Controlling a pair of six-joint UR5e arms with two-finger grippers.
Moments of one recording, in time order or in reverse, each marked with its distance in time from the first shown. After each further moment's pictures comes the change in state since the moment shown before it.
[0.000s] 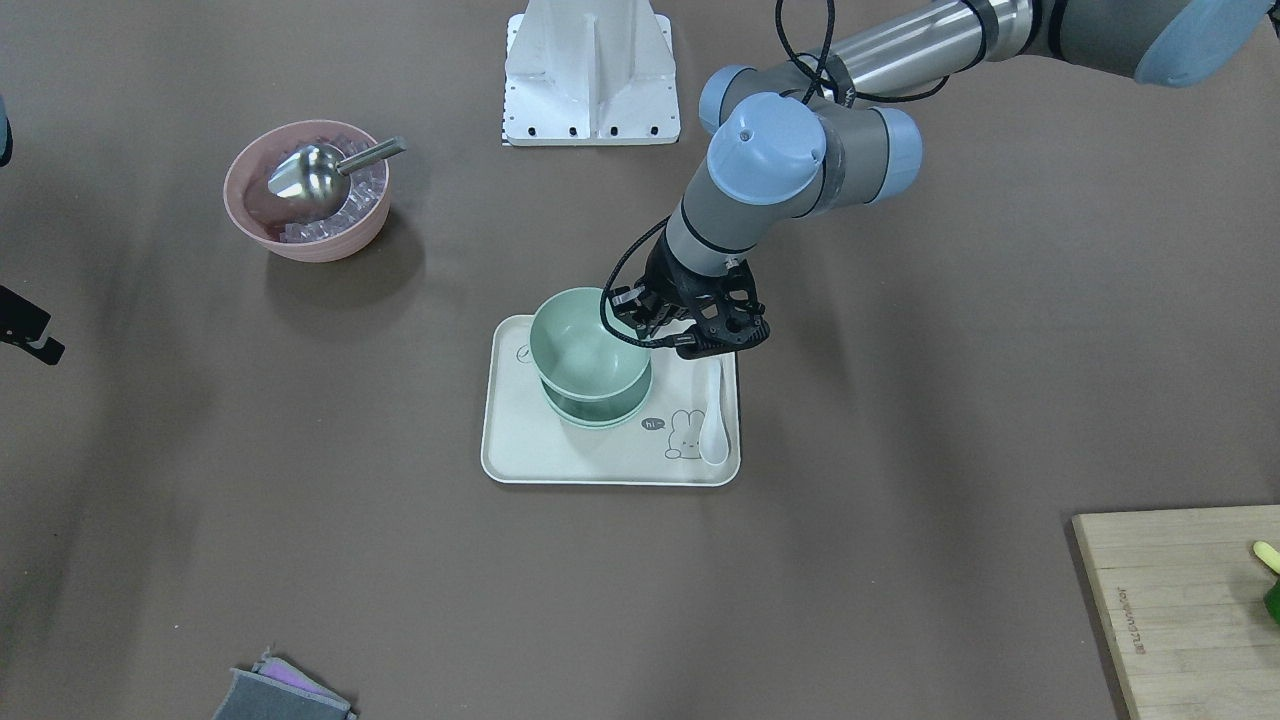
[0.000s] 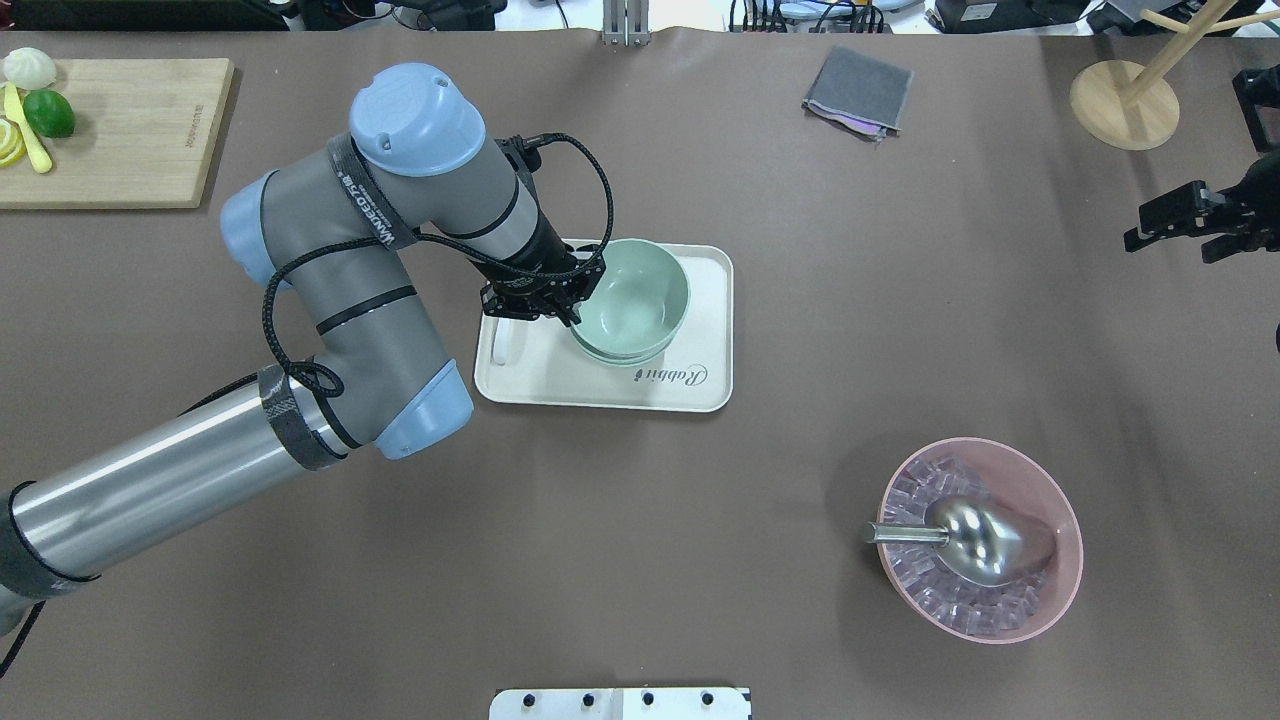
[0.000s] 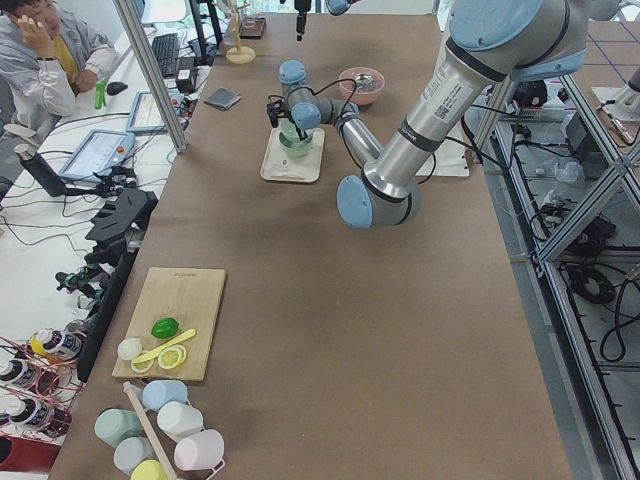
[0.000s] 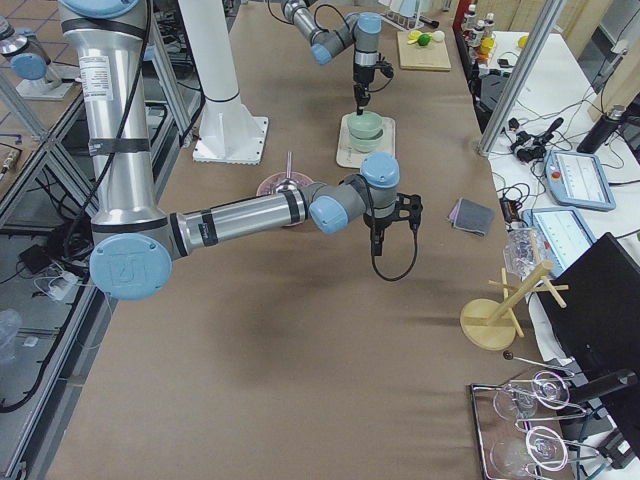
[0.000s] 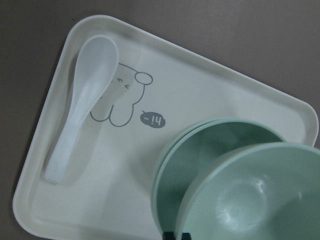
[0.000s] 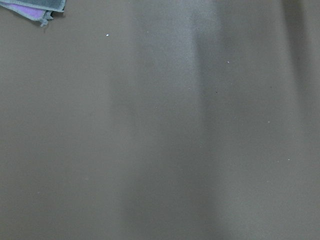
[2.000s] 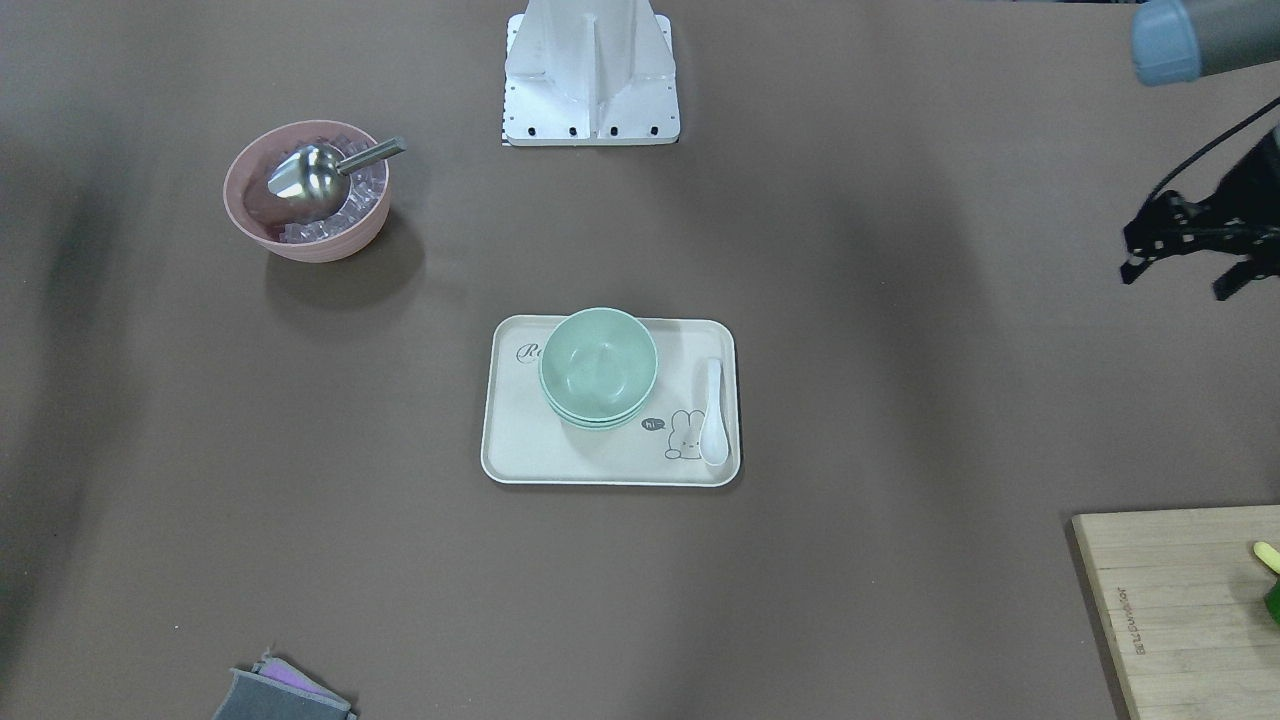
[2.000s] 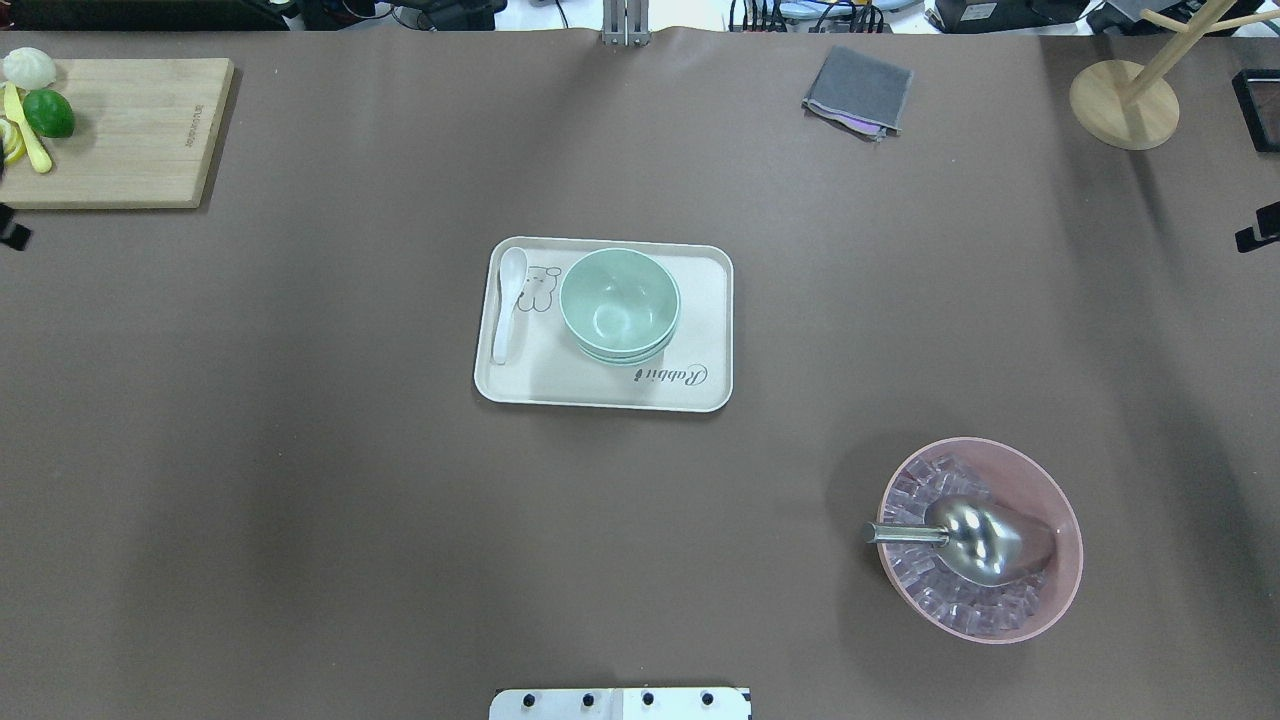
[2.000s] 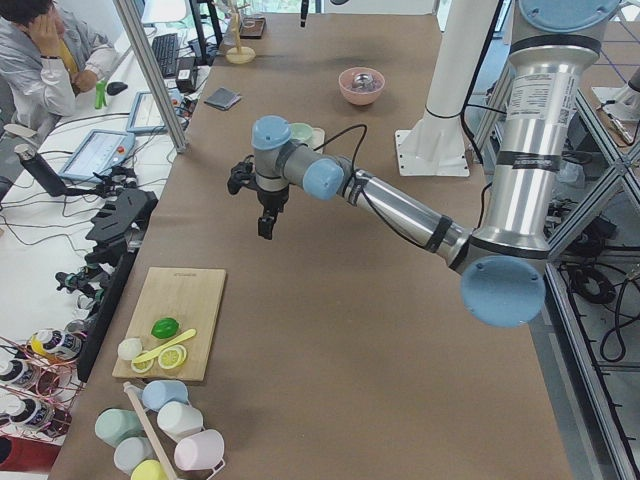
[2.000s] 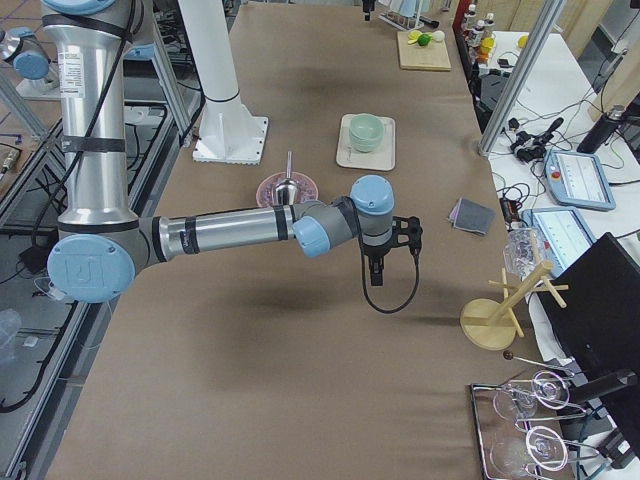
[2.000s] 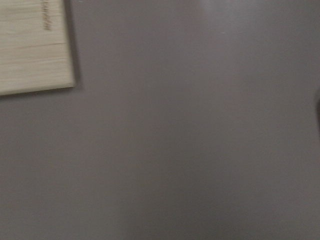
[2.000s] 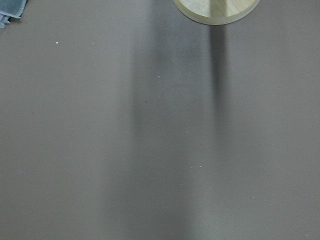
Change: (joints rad) left arm -0.653 0.714 -0.399 0.241 -0.144 1.309; right arm 0.155 -0.085 -0.025 -0.007 0.004 -0.268
